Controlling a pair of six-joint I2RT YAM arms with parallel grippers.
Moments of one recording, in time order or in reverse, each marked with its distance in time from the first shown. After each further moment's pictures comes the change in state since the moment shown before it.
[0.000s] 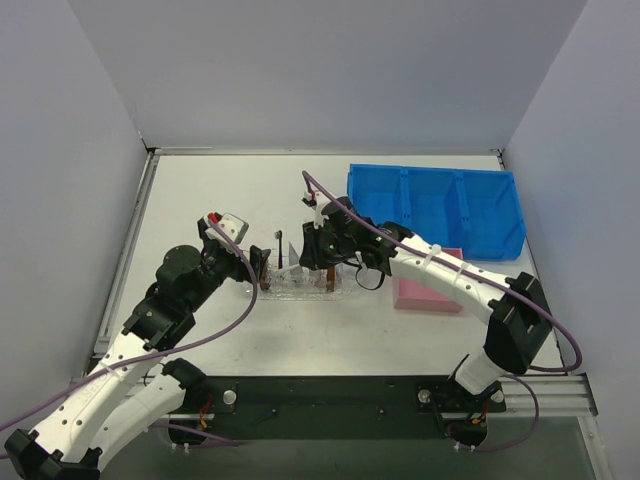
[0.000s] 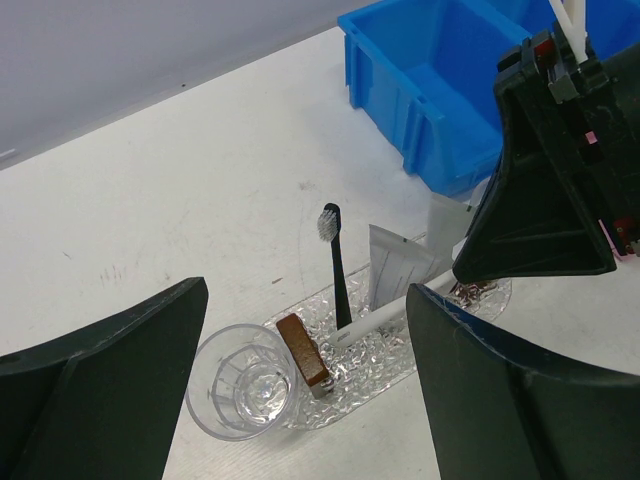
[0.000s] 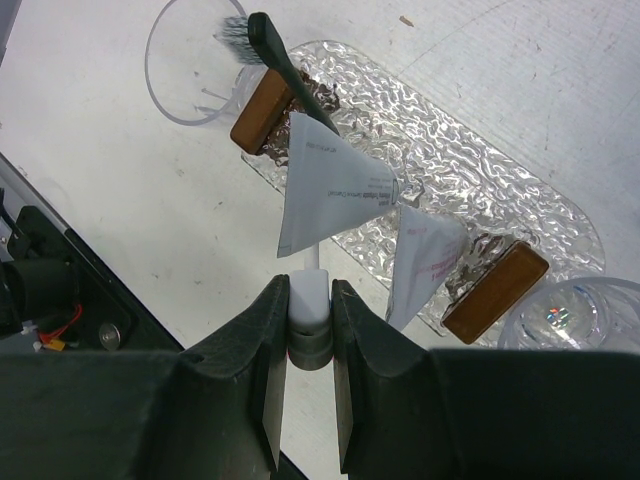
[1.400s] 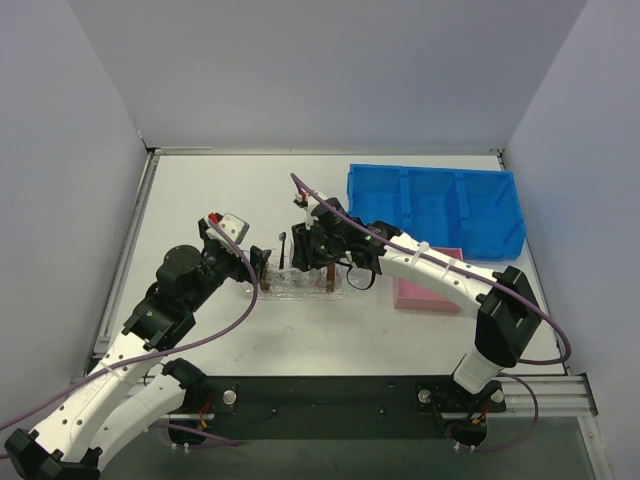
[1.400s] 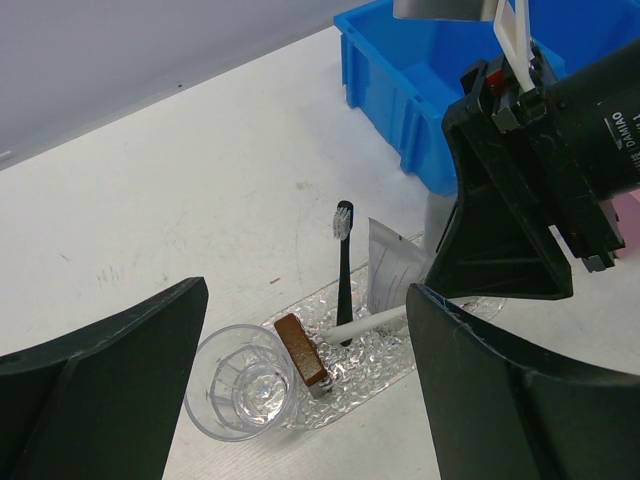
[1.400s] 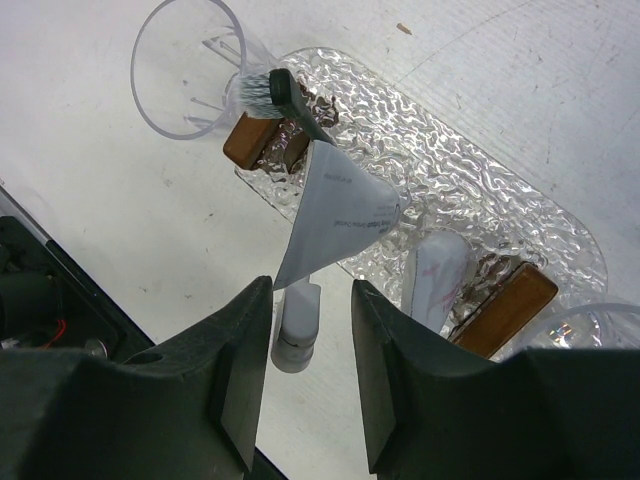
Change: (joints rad) left arm 0.000 0.001 0.000 0.000 0.008 0.002; right arm 0.029 0.064 0.047 -0.004 0.047 -0.004
